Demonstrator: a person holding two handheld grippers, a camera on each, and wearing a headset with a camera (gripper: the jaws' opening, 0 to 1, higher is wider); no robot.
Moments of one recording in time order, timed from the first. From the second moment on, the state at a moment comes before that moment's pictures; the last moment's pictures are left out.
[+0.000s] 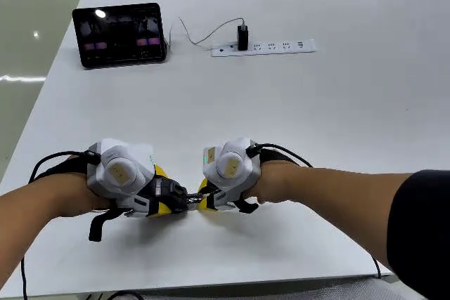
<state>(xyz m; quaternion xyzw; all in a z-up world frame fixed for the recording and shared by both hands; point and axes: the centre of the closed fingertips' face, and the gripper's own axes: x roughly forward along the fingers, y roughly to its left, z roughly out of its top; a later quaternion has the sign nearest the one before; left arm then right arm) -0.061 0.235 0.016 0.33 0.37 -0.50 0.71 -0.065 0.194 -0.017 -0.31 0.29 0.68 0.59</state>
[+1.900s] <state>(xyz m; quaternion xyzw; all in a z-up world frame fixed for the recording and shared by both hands) -0.061 0.231 0.016 0.33 0.37 -0.50 0.71 -0.061 0.159 -0.016 -0.33 0.30 0.67 0.59</state>
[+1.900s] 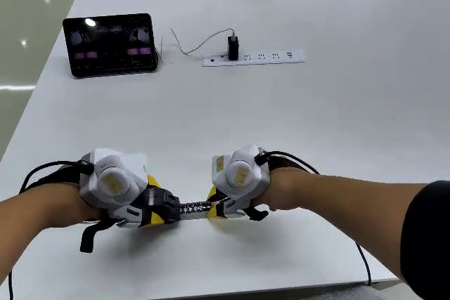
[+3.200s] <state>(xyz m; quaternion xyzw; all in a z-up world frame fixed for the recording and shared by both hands) -0.062 0.231 0.017 0.33 0.36 -0.50 0.71 -0.060 0.147 -0.018 -0.32 0.31 0.67 0.60</state>
